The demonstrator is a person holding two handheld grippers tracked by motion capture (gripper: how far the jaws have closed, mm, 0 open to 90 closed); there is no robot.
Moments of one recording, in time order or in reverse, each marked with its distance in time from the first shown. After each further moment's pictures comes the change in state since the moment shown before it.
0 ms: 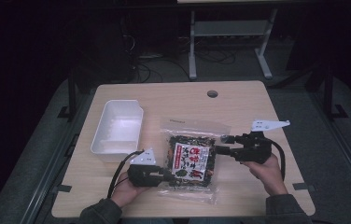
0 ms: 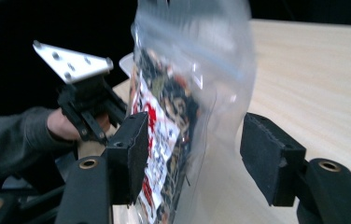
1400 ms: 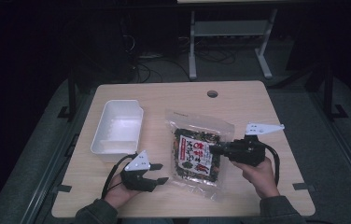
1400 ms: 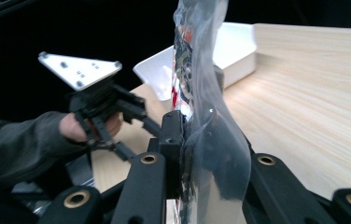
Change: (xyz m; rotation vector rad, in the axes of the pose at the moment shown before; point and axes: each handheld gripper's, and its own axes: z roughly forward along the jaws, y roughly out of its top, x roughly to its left) left arm -0.007 -0.009 -0.019 0.033 0.147 0.069; right arm 0.020 0.001 0.007 -0.048 0.010 0.007
